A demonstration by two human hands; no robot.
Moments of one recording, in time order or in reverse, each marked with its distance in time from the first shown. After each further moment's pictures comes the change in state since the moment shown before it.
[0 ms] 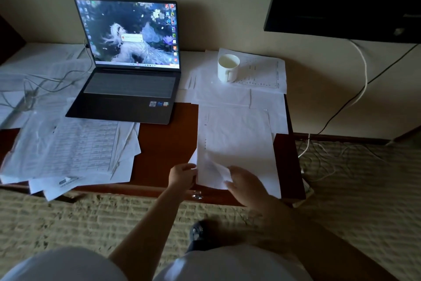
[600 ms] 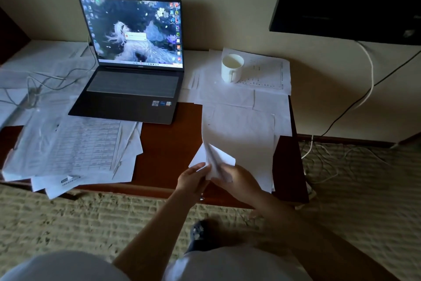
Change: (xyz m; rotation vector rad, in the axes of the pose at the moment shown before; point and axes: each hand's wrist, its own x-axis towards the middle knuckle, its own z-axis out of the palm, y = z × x) left_hand -0.004 -0.006 0.018 -0.647 -0.221 -0.177; right_hand 0.016 -0.022 -0.008 0.247 0.022 -0.006
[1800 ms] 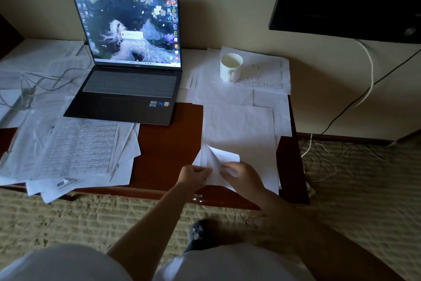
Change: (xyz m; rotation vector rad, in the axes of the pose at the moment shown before) left_hand 0.011 0.010 0.001 0.722 0.021 0.166; right_hand 0.008 0.012 -0.005 0.082 0.070 0.107
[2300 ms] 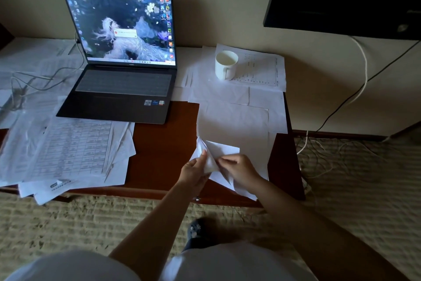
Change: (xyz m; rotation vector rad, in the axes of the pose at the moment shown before) left_hand 0.001 0.014 0.019 -0.637 -0.114 -0.110; right_hand 0.013 -0.007 -0.003 0.536 0.044 0.189
